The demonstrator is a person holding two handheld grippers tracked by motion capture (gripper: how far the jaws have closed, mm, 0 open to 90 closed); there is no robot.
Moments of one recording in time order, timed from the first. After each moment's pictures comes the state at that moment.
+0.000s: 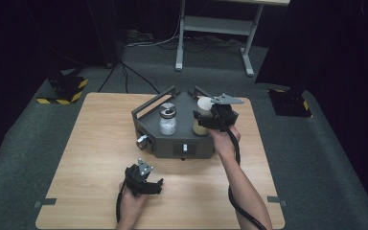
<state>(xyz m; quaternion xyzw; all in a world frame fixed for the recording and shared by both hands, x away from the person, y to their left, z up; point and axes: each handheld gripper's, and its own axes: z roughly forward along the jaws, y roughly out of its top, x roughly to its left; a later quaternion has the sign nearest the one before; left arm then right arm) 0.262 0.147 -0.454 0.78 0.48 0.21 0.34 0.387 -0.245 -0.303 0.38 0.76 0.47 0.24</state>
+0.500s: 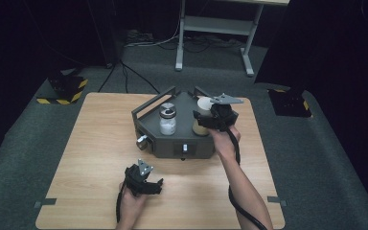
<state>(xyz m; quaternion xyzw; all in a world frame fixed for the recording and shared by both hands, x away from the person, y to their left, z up) 0.262 0.147 -0.453 0.78 0.48 0.21 0.34 0.387 -0.244 -0.302 0.38 0.76 0.46 0.24</state>
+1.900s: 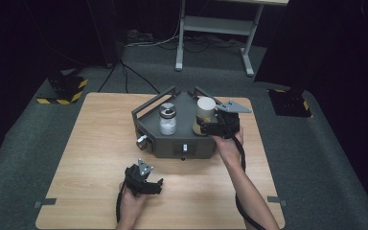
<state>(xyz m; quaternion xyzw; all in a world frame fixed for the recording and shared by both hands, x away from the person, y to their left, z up) 0.262 0.147 -0.453 0.78 0.48 0.21 0.34 0.355 -0.258 -0.314 0.38 0.74 0.48 0.27</state>
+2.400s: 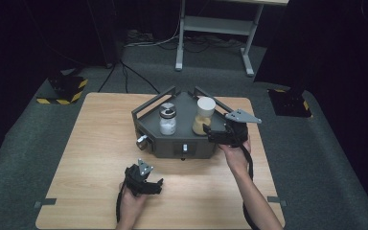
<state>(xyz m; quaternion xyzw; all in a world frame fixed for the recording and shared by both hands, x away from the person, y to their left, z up) 0.262 0.147 -0.453 0.78 0.48 0.21 0.34 0.333 -0.285 -0.326 0.38 0.74 0.49 0.26</state>
